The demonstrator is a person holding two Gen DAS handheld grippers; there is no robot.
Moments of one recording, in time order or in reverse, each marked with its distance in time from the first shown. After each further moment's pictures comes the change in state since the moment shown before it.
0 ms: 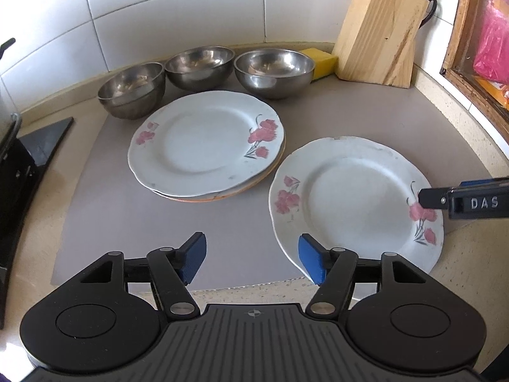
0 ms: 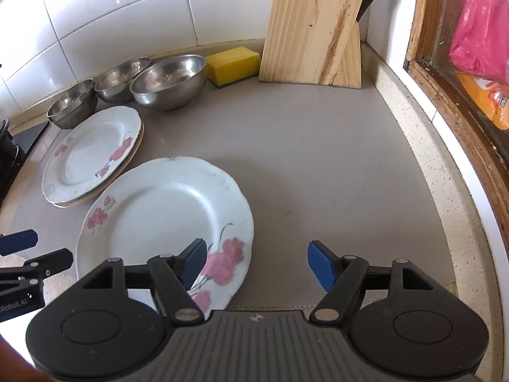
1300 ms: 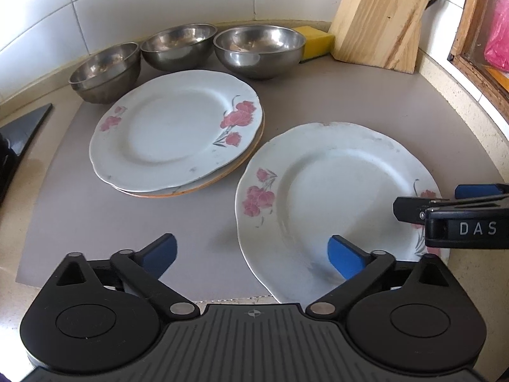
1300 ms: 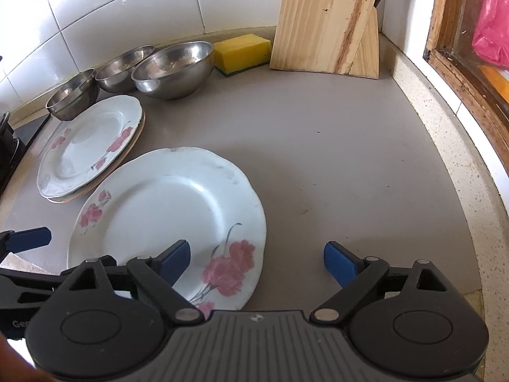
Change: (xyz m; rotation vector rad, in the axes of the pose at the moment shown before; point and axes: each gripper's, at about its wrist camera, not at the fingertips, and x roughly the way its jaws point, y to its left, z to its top) left arm 0.035 -0.021 0.008 -0.011 0.061 -0.011; right arm 0.027 0.002 -0.003 -0.009 0.006 0.036
